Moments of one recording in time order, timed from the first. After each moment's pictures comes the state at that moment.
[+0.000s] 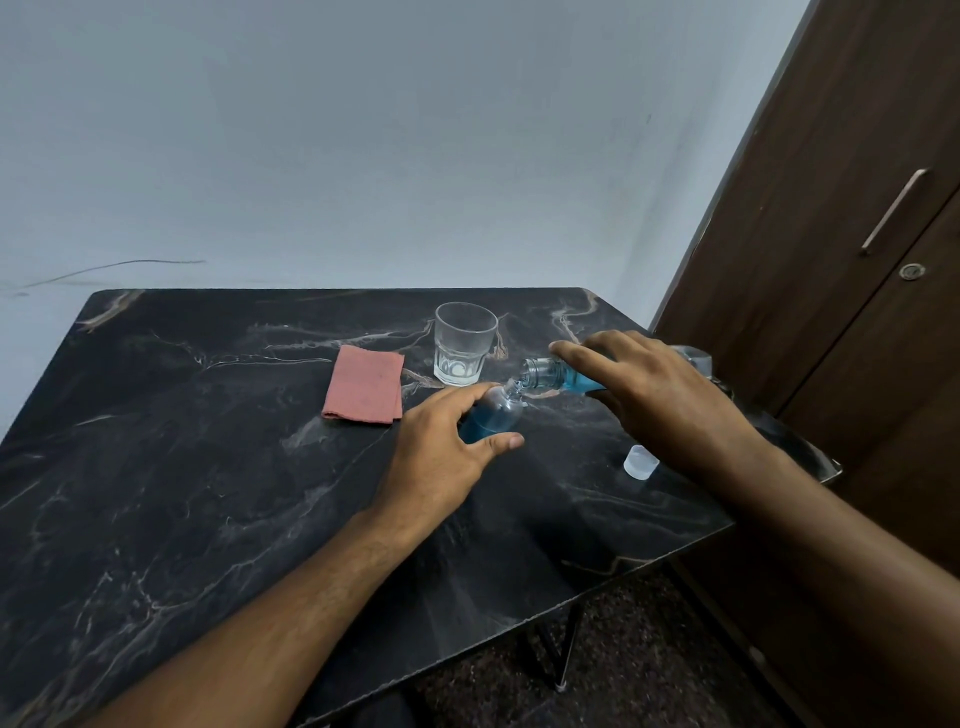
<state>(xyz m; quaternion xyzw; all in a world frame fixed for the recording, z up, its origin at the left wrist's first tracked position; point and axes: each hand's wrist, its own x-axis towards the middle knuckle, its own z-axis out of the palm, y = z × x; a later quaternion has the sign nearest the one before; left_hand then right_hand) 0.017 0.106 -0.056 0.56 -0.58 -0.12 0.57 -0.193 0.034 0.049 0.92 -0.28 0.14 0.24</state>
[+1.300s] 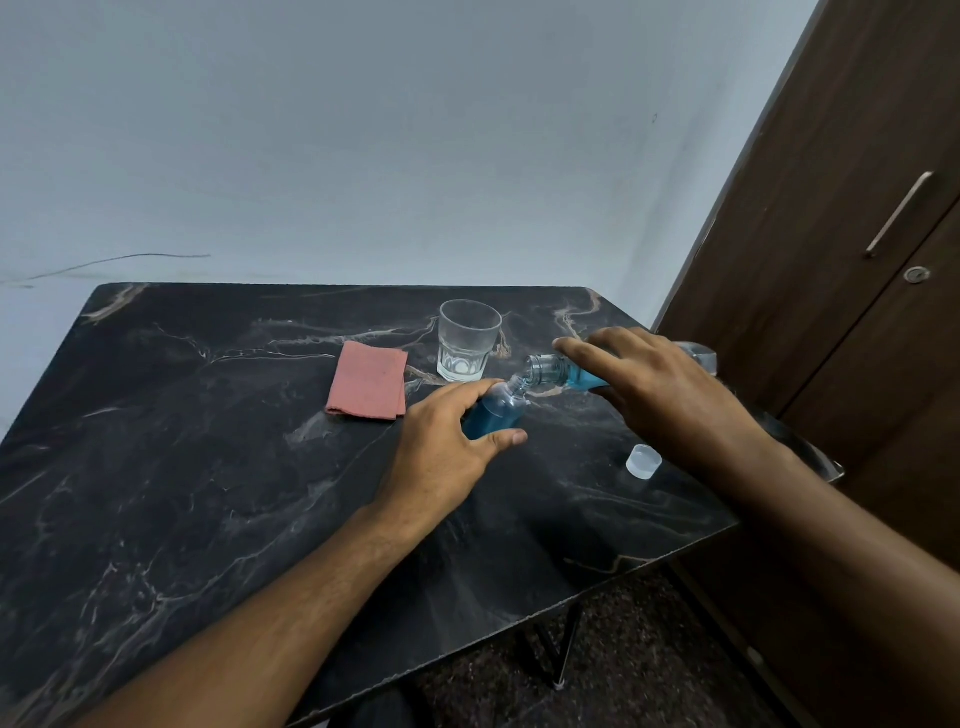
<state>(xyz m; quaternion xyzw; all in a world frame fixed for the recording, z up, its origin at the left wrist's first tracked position) 0.017 0.106 -0.056 0.56 -0.58 -0.11 0.58 -0.193 0.033 0.051 0.92 -0.27 0.14 0.23</state>
